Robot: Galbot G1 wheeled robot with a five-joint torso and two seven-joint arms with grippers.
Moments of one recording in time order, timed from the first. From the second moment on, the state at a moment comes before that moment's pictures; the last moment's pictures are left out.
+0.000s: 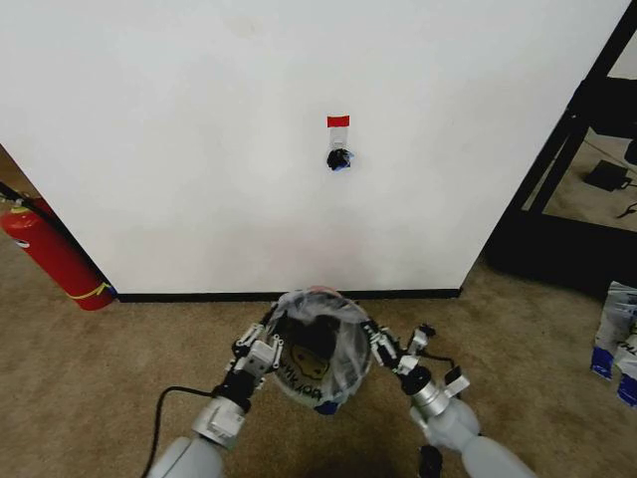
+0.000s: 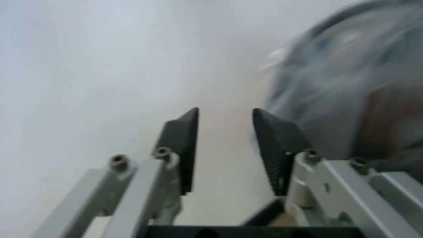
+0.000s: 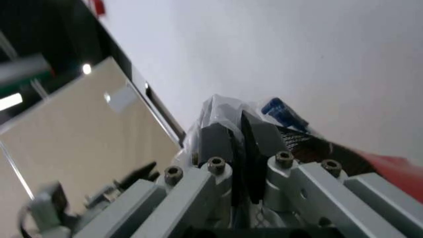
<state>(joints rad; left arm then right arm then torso) 1.52 -0.99 -0.25 -2.11 0.20 -0.10 -0.24 -1.08 1.05 0.04 1.37 1.44 0.30 -1.03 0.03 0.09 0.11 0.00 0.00</state>
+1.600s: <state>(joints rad) 1.52 -1.12 -0.34 -1.98 0.29 -0.13 -0.33 -1.18 1.22 -0.02 1.46 1.44 0.38 -0.37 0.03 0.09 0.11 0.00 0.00</state>
